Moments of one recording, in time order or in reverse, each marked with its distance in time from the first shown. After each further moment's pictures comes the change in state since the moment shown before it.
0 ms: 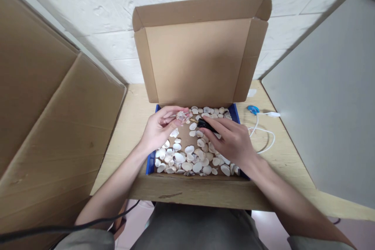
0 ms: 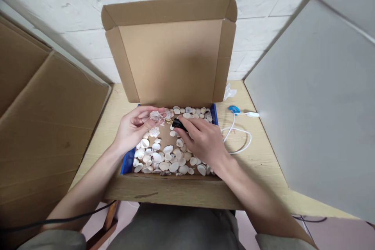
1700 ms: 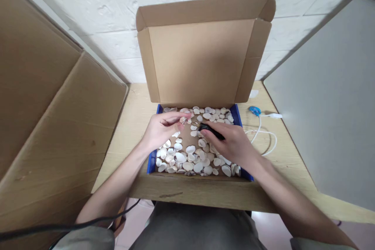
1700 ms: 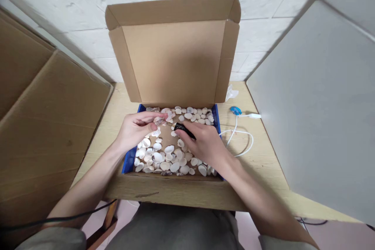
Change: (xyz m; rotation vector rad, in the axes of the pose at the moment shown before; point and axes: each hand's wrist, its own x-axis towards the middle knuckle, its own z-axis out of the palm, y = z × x) left_hand 0.001 -0.002 -0.006 0.025 -0.053 -0.058; right_hand -0.005 0.003 0.001 0.205 -0.234 0.100
